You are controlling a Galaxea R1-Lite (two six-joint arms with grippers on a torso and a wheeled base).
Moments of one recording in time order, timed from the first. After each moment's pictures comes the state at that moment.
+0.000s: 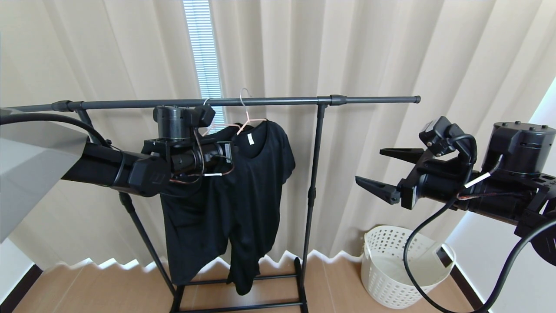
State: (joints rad) left arm -0.29 2.09 -1.33 -0.46 -0.17 -0.14; right arm 0.27 1.68 -0.72 -0.74 0.44 -0.25
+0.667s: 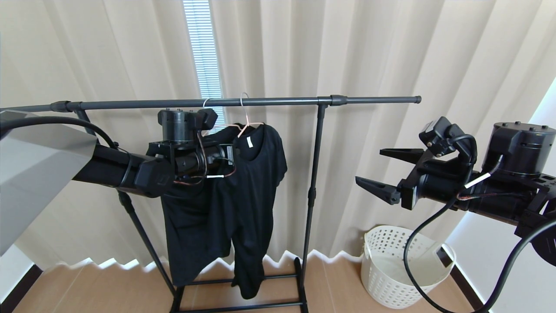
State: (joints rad) left arm -0.30 2.12 -1.35 -0.46 -0.17 -0.14; right arm 0.27 1.68 -0.72 -0.74 0.45 -0.25
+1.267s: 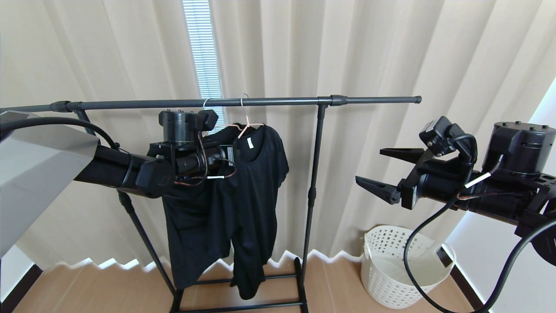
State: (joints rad) left arm -0.30 2.12 -1.34 -0.46 -0.17 -0.14; right arm 0.26 1.68 -0.72 -0.74 0.45 -0.25
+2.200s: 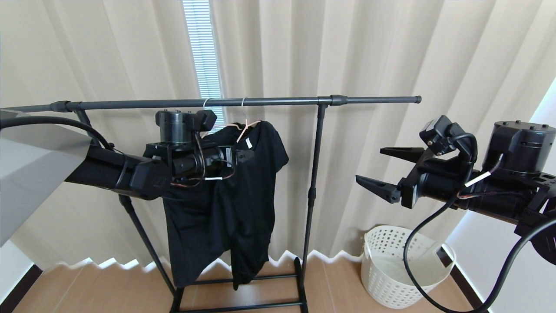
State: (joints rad) left arm -0.30 2.09 -1.31 -0.46 -0.17 -0.14; right arm 0.26 1.68 -0.73 -0.74 0.45 -0.25
